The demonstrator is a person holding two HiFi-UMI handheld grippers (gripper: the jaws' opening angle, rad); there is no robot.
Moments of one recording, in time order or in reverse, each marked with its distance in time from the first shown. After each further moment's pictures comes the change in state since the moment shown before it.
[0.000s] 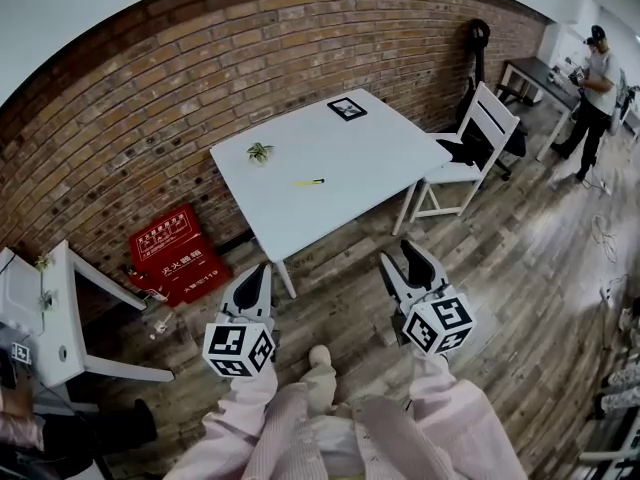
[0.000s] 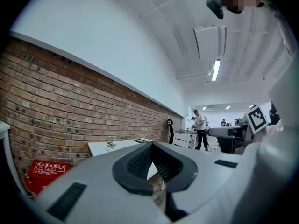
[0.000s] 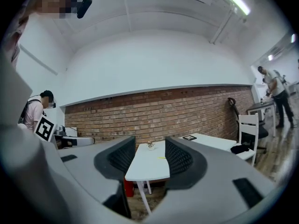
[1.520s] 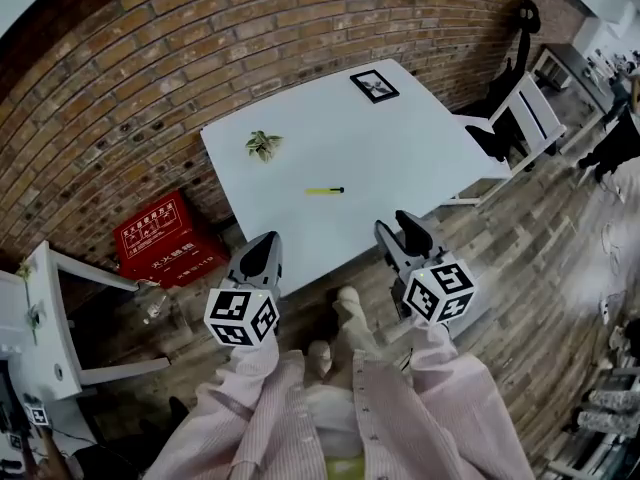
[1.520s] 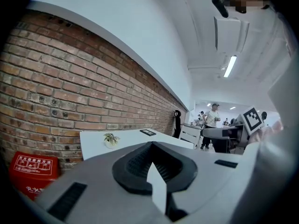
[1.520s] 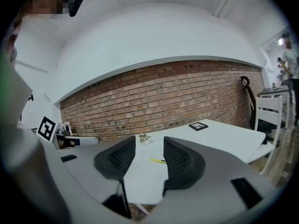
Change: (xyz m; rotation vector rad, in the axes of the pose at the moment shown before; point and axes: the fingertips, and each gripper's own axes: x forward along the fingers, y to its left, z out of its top) left arm 0.198 0.106 -0.035 -0.101 0.141 0.005; right arm 0.226 -0.081 -0.048 0.055 0.194 0.080
